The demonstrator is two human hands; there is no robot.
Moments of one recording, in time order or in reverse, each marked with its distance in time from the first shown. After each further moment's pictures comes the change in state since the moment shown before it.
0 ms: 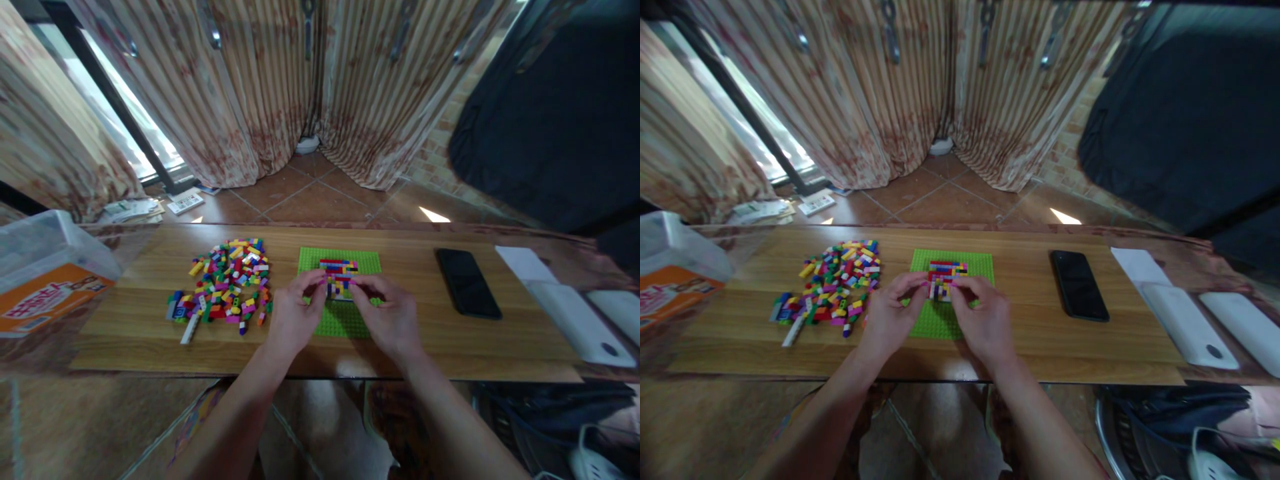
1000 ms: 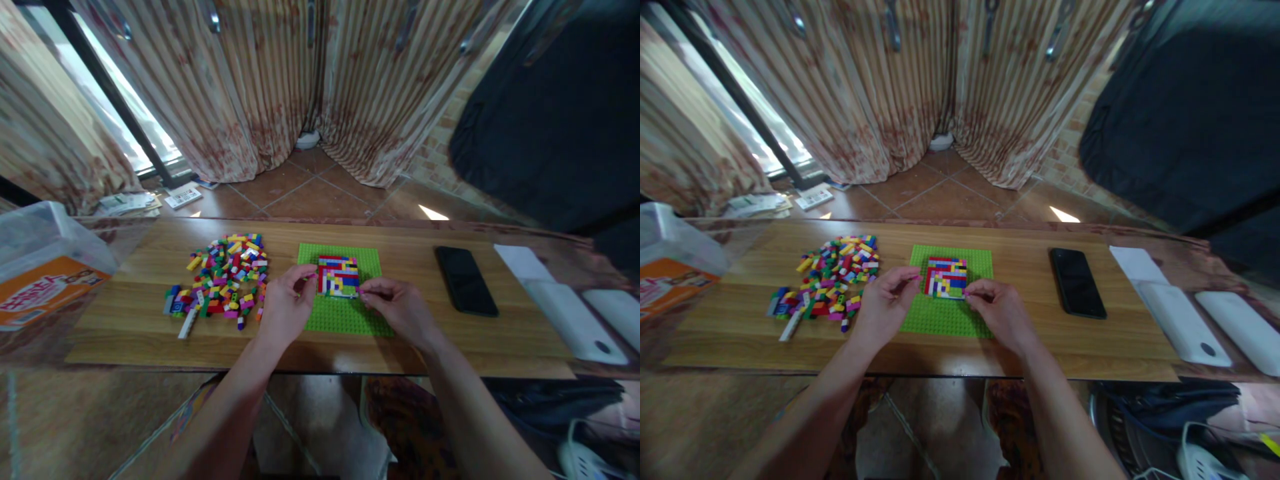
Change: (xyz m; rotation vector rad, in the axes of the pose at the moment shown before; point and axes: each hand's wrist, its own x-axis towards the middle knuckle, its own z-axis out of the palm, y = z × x) left_hand 0.006 -0.001 -0.010 0.014 0.018 -0.063; right_hand 0.009 0.037 -0.029 0.189 -0.343 0.354
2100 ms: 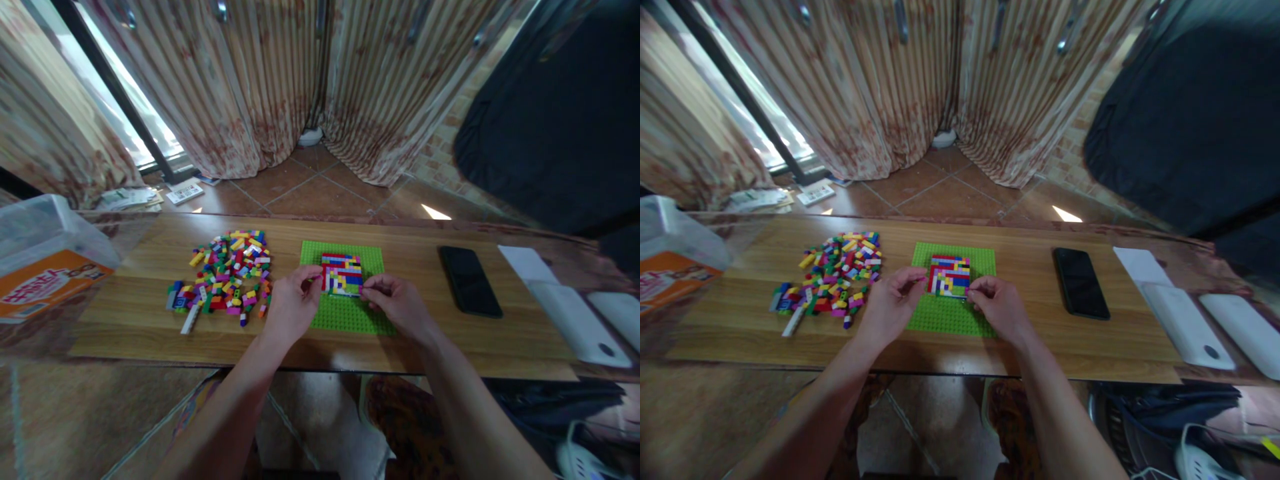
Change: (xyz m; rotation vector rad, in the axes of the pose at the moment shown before) left_hand -0.002 -0.005 0.004 0.039 -0.041 -0.033; right_hand 0.008 0.000 0.006 0.055 0.028 0.076
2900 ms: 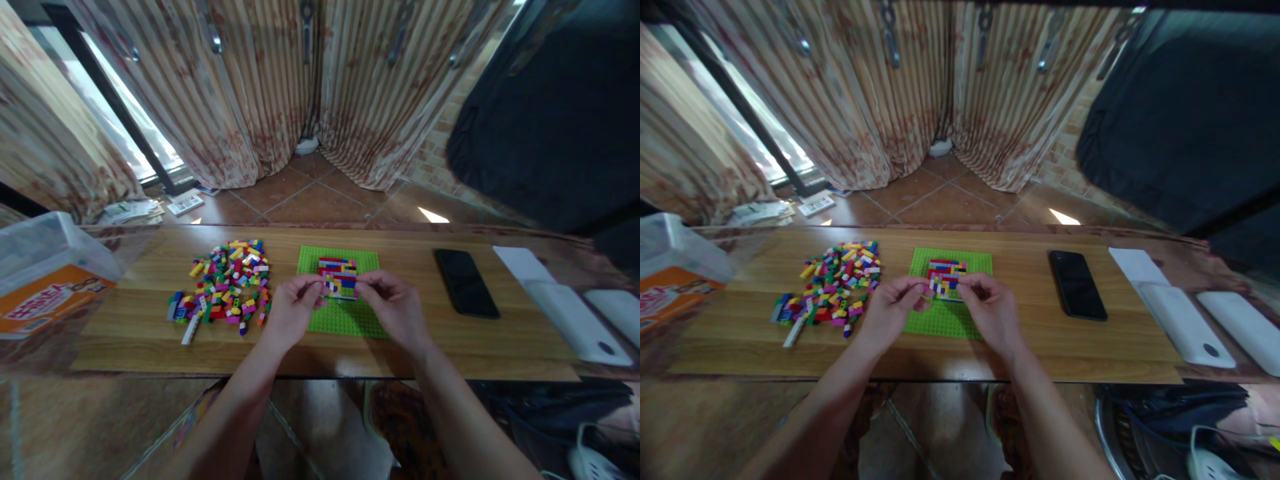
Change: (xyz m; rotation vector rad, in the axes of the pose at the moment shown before) left_hand 0.001 0.006 0.000 -0.487 -0.117 -0.292; right_hand -0.008 -0.014 0.014 -0.005 0.173 -0.306
